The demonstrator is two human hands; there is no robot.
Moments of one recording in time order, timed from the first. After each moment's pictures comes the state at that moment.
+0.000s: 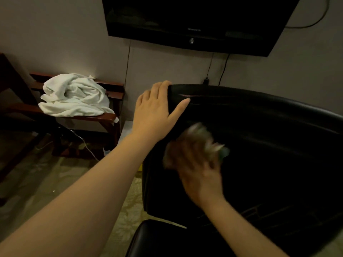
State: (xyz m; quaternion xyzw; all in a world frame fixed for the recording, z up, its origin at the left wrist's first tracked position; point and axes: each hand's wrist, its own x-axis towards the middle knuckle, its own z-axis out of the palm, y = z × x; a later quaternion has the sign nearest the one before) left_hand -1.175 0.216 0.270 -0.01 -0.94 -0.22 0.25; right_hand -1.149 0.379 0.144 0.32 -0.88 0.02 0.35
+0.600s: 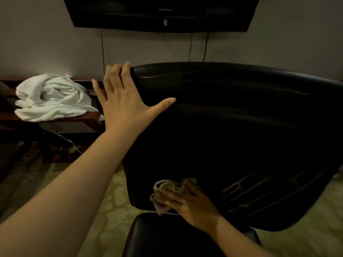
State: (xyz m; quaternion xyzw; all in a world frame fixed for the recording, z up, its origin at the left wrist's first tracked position) left_hand -1.165 0.241 0.264 0.07 -0.94 -0.17 0.28; right_hand -1.105 0.430 0.034 0.47 -0.84 -0.10 0.23
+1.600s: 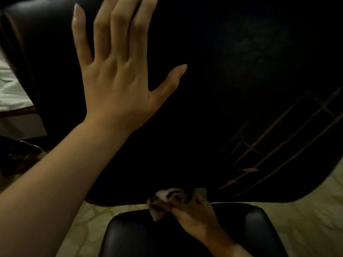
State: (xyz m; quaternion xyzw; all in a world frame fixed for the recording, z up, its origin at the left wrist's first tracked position) left_hand -1.155 0.314 0.158 -0.13 -0.86 -0.07 0.49; right_hand -1.083 0.463 -0.098 0.27 -0.93 0.02 0.26
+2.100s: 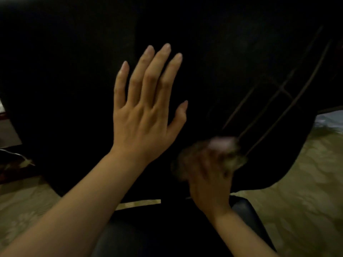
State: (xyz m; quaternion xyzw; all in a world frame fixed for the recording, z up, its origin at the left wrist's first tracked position) left_hand -1.133 0.375 0.101 -0.20 -0.85 -0.06 0.48; right_hand -1.093 0.511 -0.044 0.13 -0.88 0.08 0.44
